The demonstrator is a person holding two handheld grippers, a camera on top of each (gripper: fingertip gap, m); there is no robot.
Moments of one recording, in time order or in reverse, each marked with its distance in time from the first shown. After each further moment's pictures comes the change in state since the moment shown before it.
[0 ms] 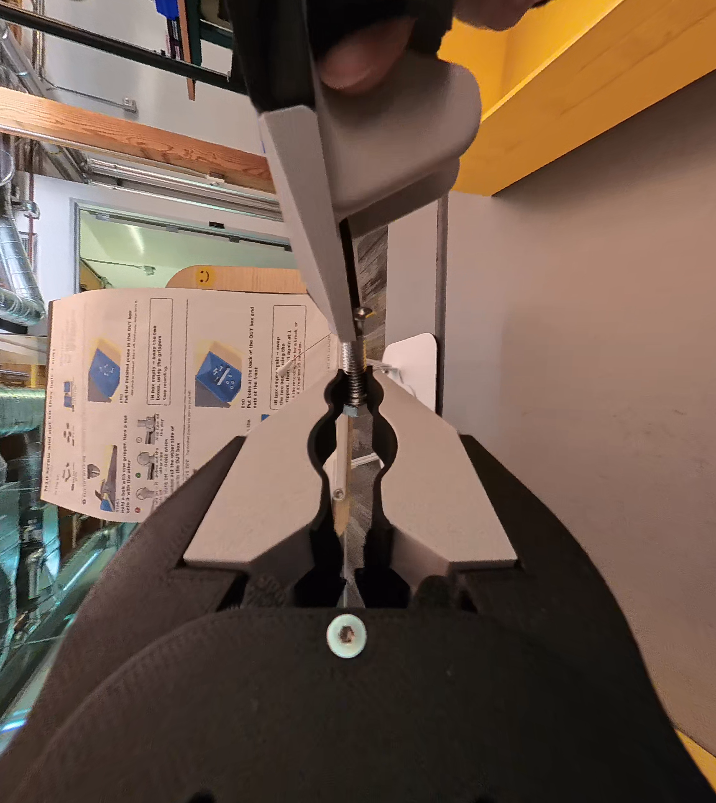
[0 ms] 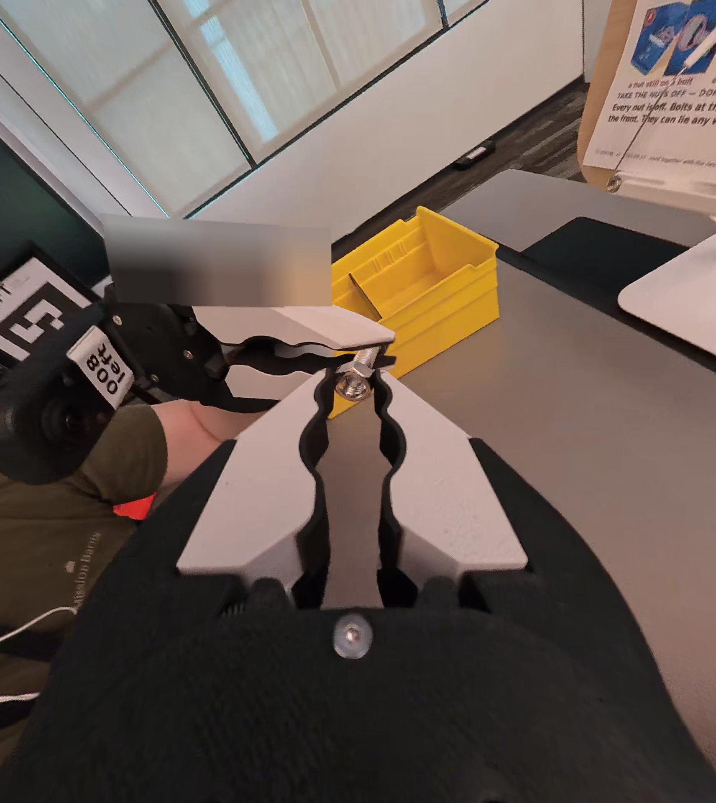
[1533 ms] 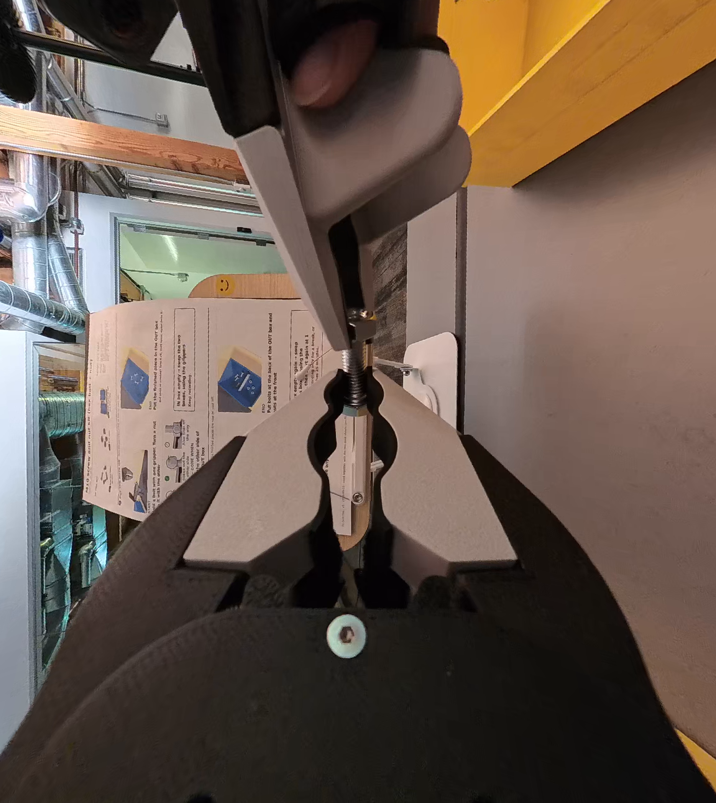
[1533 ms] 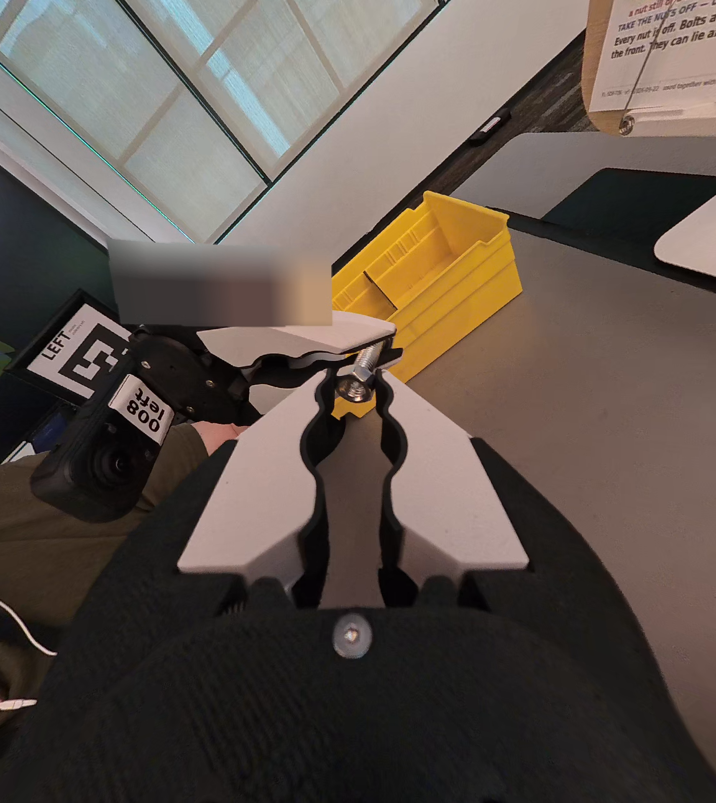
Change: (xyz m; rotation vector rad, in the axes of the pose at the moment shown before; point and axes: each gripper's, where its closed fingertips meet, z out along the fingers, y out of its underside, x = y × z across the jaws) left arm -0.001 -0.004 0.006 -0.007 -0.060 0.060; right arm 0.002 0.002 -0.001 -0.002 -0.037 0.164
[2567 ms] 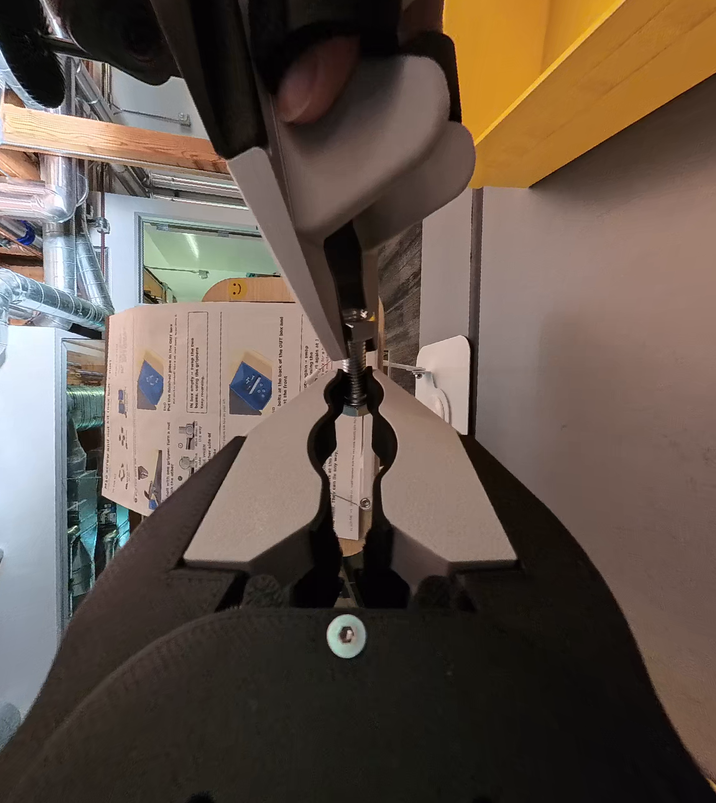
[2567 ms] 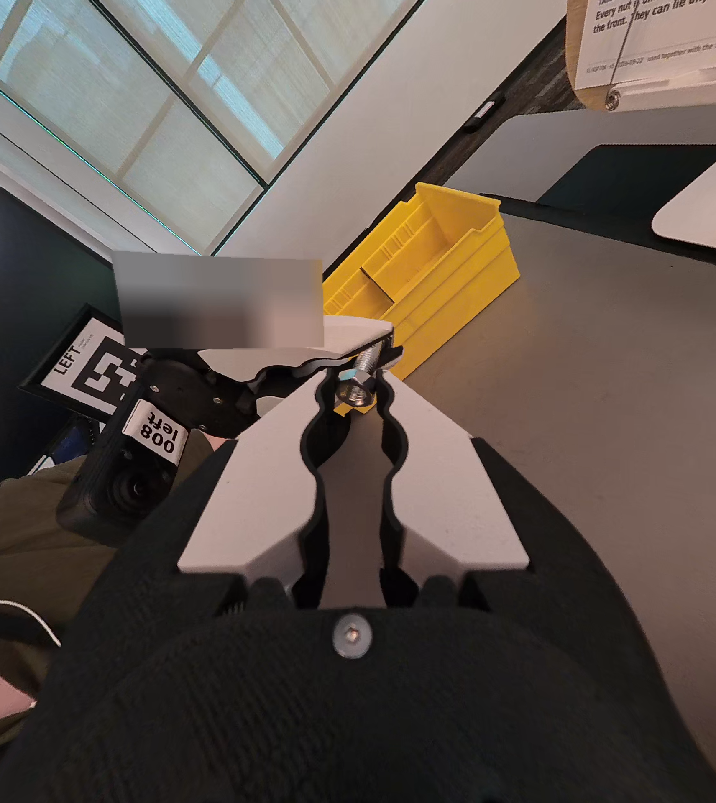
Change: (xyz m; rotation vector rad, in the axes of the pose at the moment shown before) left arm 0.000 -0.005 0.006 -0.011 -0.047 0.015; right arm 0.005 0.001 -0.004 -0.008 0.008 0.064
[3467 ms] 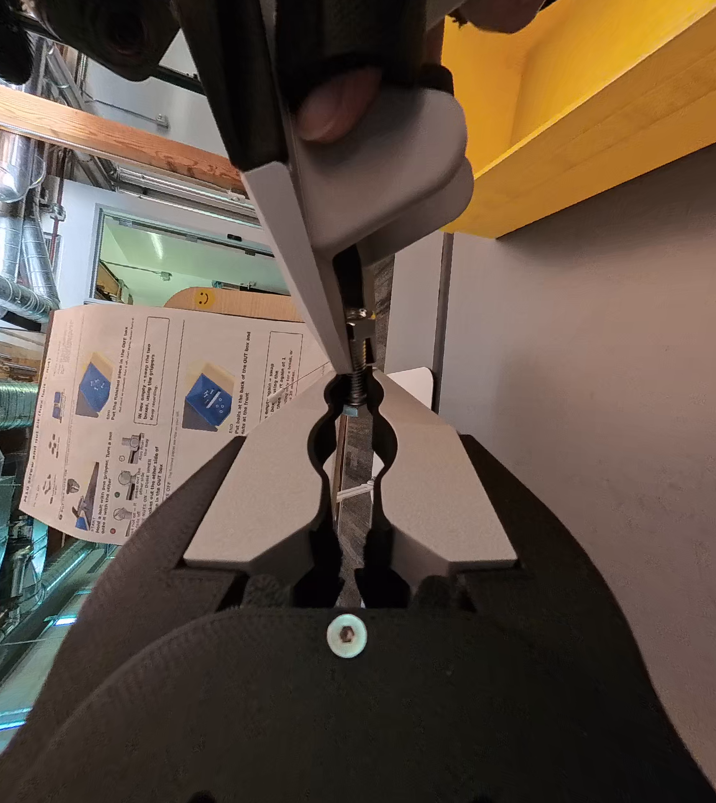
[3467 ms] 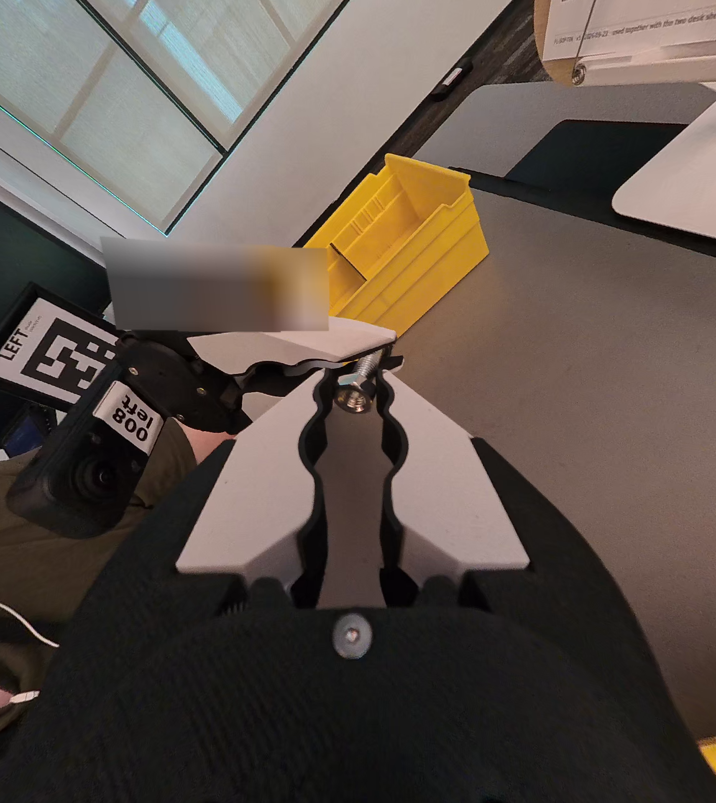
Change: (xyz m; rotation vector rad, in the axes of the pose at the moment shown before) left arm 0.012 -0.012 0.009 0.058 0.058 -0.130; right arm 0.011 0.007 -0.006 -0.062 0.083 -0.020
